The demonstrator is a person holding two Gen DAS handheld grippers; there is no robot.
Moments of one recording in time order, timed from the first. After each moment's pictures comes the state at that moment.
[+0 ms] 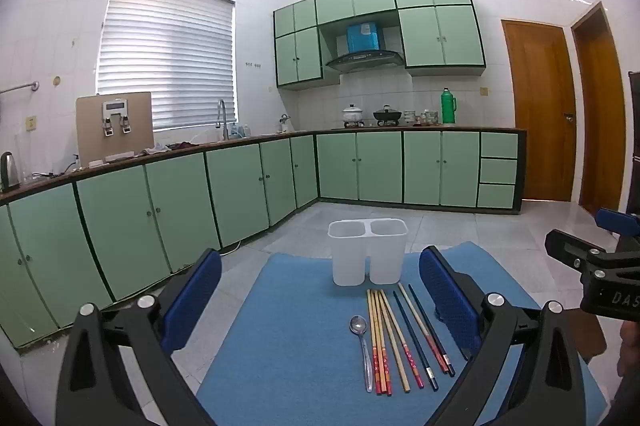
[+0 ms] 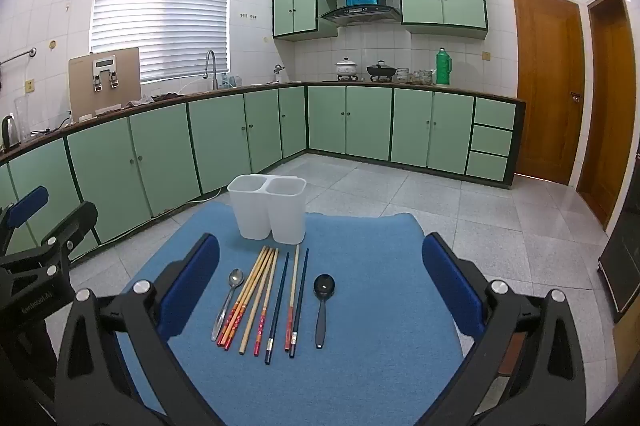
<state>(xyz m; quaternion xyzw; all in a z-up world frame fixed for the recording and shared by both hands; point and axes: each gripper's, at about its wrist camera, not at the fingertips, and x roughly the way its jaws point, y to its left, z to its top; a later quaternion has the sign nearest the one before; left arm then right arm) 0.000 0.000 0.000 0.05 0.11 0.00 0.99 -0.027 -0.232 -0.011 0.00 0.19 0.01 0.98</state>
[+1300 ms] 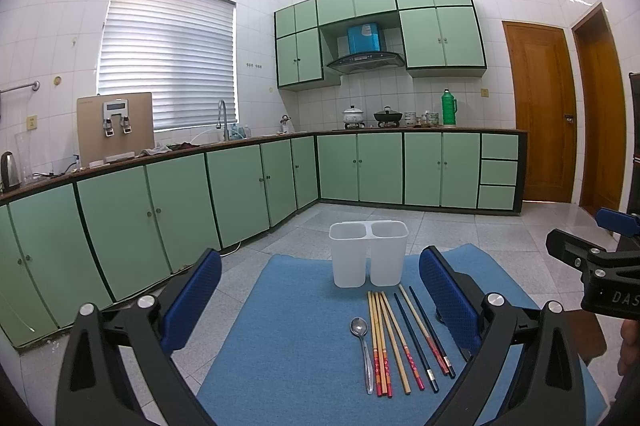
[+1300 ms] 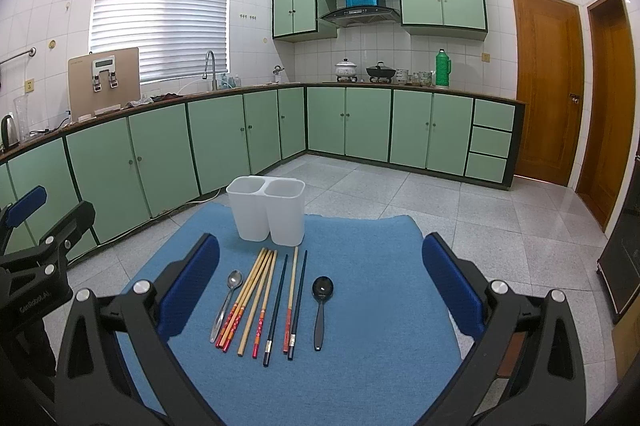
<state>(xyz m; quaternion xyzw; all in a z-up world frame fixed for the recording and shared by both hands) -0.002 0.002 0.000 0.04 0.11 -0.01 0.99 -0.026 -0.232 -0.010 0.00 0.19 0.01 0.98</state>
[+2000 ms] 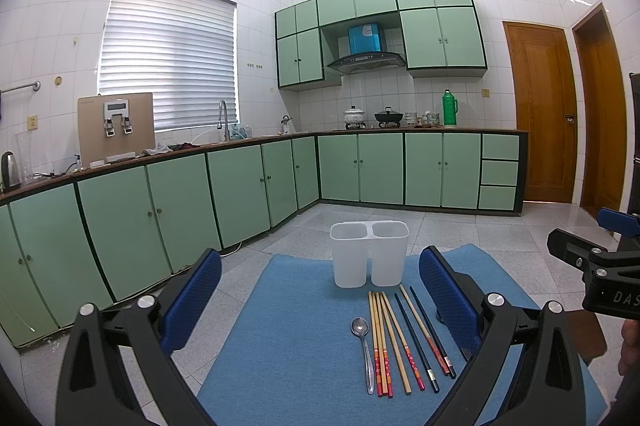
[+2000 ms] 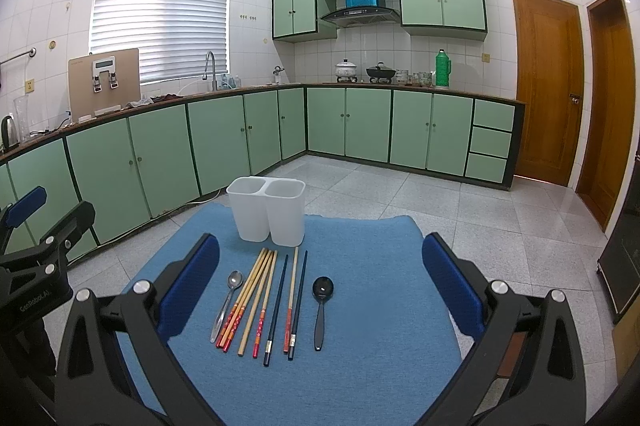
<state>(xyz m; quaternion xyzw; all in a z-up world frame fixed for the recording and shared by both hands) -0.001 0.003 0.001 0.04 0.11 -0.01 0.99 -0.027 -0.232 -0.010 0.00 0.19 0.01 0.98</state>
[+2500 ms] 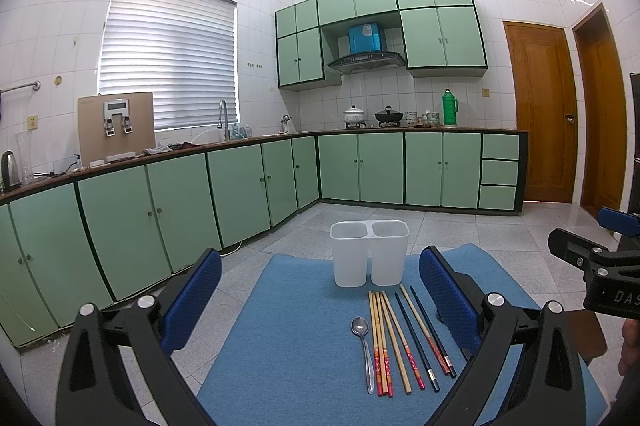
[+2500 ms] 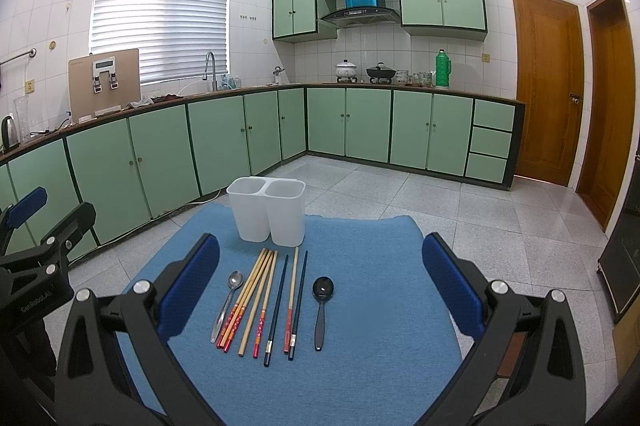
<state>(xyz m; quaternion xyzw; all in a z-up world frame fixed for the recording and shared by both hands) 0.000 0.003 0.000 0.04 0.11 -0.01 0.99 -0.025 -0.235 -0.012 0.01 0.19 0.01 0.98</state>
